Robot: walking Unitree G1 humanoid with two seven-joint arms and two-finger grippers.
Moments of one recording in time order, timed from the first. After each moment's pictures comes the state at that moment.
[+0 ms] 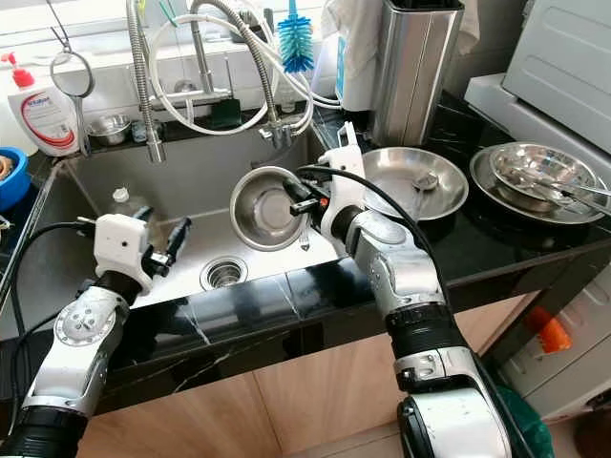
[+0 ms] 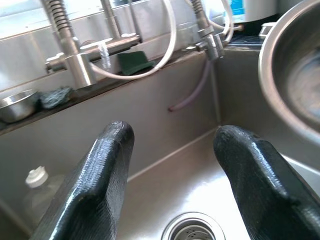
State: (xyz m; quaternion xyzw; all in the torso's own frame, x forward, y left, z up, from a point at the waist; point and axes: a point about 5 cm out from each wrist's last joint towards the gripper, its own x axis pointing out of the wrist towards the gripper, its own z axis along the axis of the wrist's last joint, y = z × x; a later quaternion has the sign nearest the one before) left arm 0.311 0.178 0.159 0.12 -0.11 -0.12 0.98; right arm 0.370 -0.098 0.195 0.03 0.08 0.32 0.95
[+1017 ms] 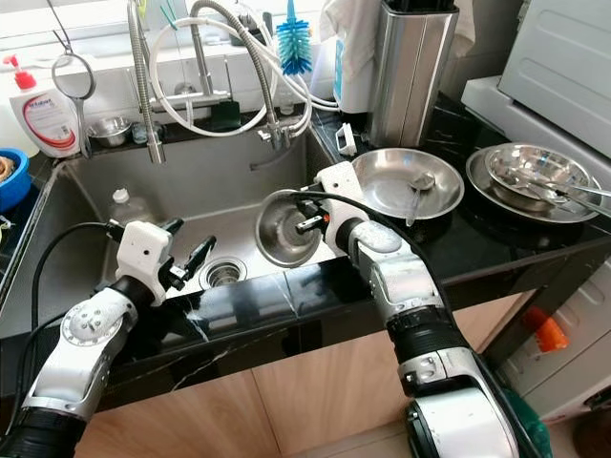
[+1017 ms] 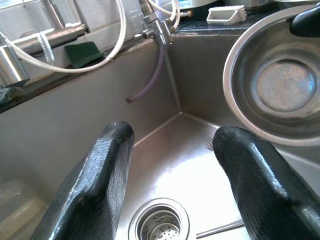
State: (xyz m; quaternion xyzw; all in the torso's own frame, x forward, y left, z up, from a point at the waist) left arm 0.305 0.165 0.152 0.13 -0.08 -0.20 0.97; right arm 0.374 -0.111 0.177 -0.06 0.12 0.25 0.96
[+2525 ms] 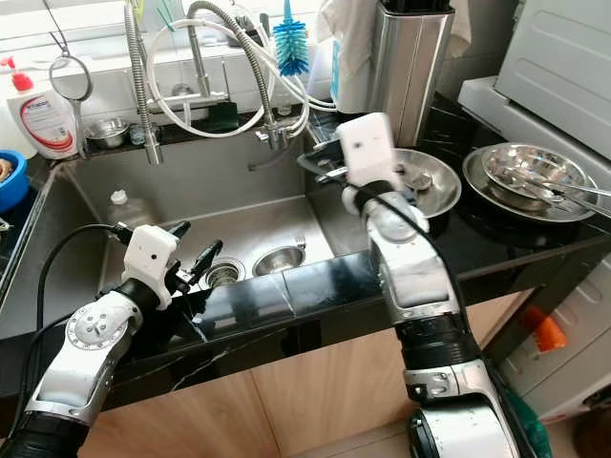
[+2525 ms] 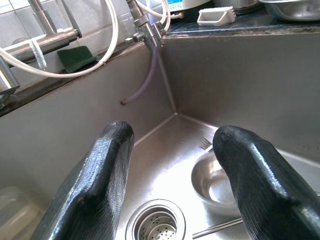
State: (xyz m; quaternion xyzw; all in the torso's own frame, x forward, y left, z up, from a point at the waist) left arm 0.303 0.157 0.151 0.14 -0.08 -0.21 0.96; right arm 0.366 -0.156 0.243 -0.08 -0.05 0.01 1.00
